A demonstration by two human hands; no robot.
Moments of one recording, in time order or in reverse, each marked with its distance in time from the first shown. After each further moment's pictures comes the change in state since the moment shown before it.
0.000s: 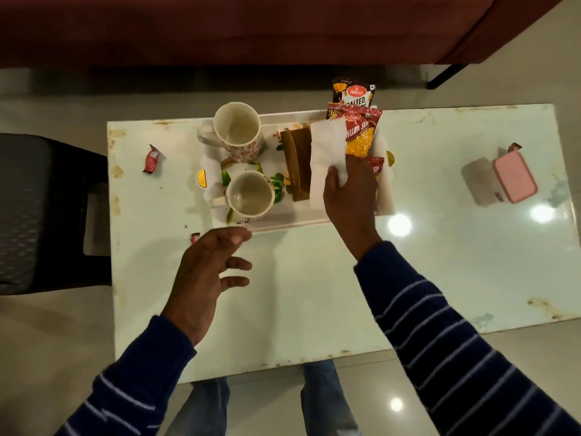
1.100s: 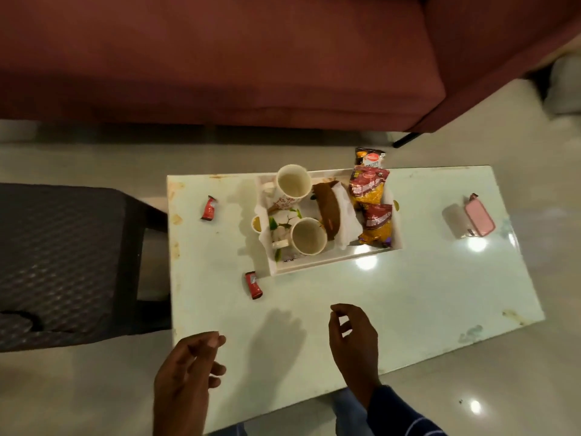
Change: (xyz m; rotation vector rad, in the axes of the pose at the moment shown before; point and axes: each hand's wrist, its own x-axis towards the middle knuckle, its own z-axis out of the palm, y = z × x) left_hand -0.069 -0.007 -0.157 -0.001 0.321 0.006; right_hand -0.208 -0.006 0.046 -0.073 0.002 0.194
